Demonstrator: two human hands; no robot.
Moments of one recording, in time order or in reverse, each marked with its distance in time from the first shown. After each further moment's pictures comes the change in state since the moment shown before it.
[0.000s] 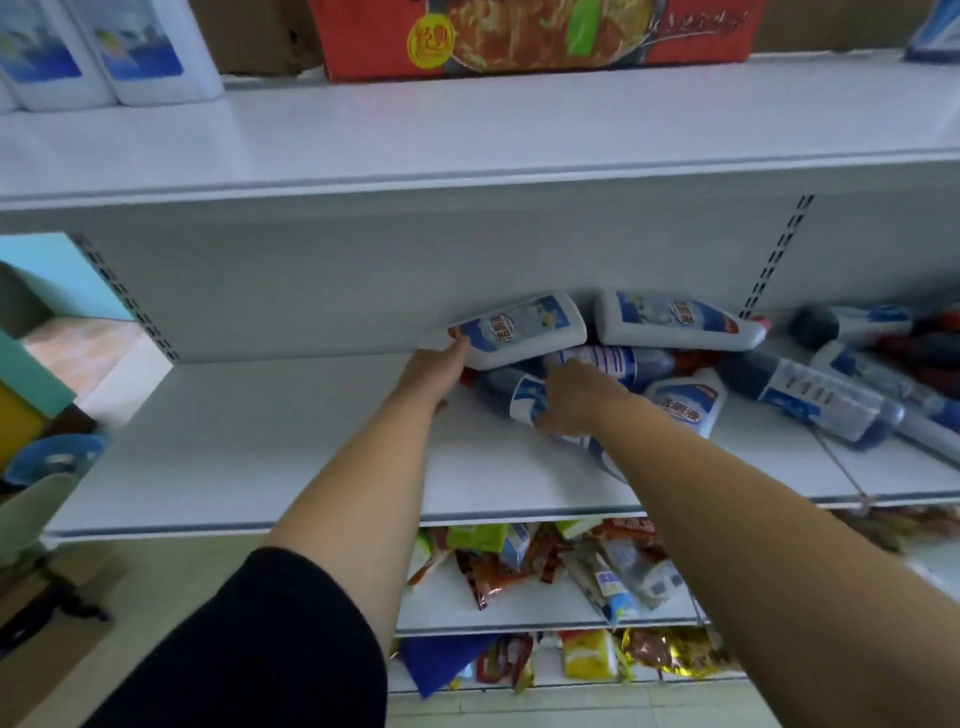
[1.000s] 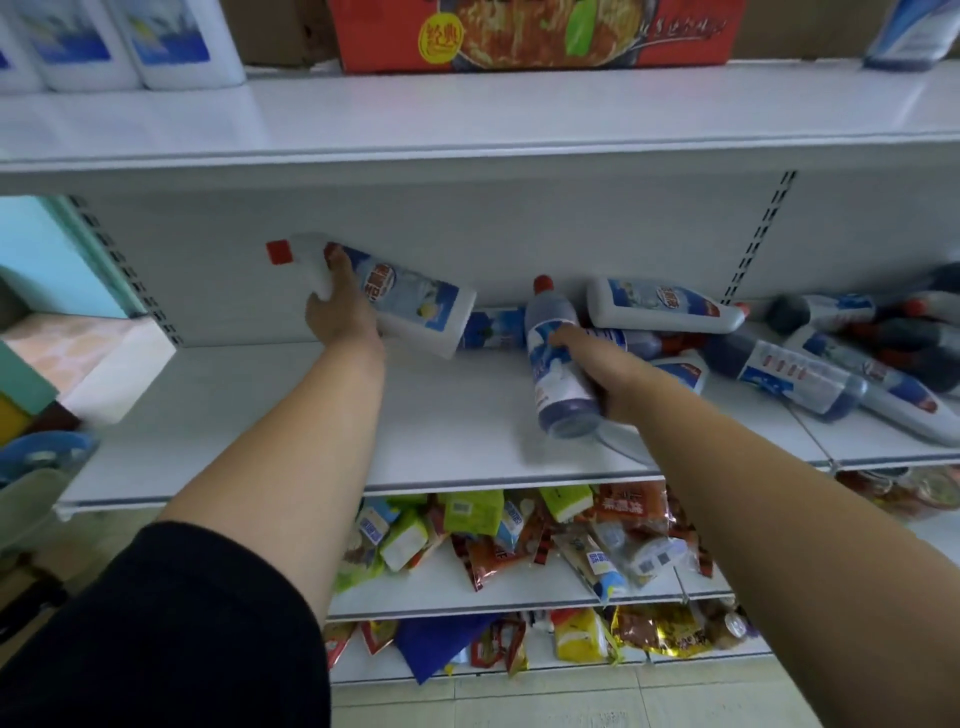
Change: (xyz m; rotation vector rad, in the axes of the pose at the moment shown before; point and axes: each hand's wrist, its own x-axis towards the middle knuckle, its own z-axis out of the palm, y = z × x) left_hand 0.003 0.009 -0.080 -1.035 0.409 0.091; right_hand -0.046 0.003 -0.014 1.516 -0.112 0.283
